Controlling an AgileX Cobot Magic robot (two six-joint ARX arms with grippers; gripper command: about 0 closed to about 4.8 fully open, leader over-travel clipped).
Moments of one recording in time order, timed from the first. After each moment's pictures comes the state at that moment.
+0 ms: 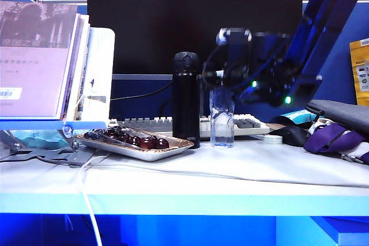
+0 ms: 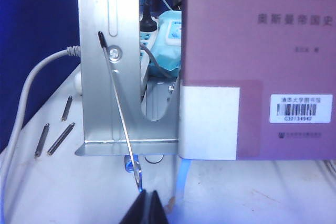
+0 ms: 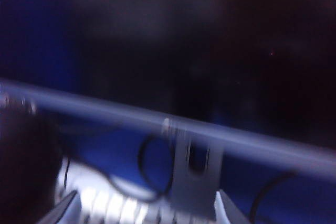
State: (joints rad) left arm 0.13 0.00 0.01 -0.15 0.05 0.00; right arm 0.31 2.33 1.47 1.16 -0.13 -0.05
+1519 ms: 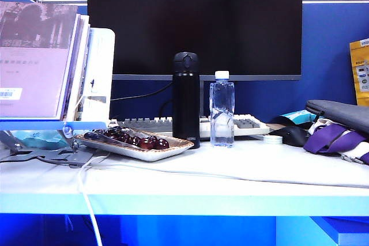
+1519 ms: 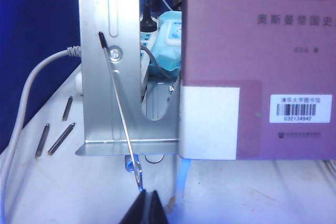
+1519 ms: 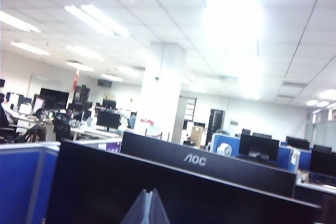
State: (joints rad) left arm 0.13 0.00 0.01 -0.15 0.05 0.00; right arm 0.31 0.99 1.47 0.08 -0.13 -0.12
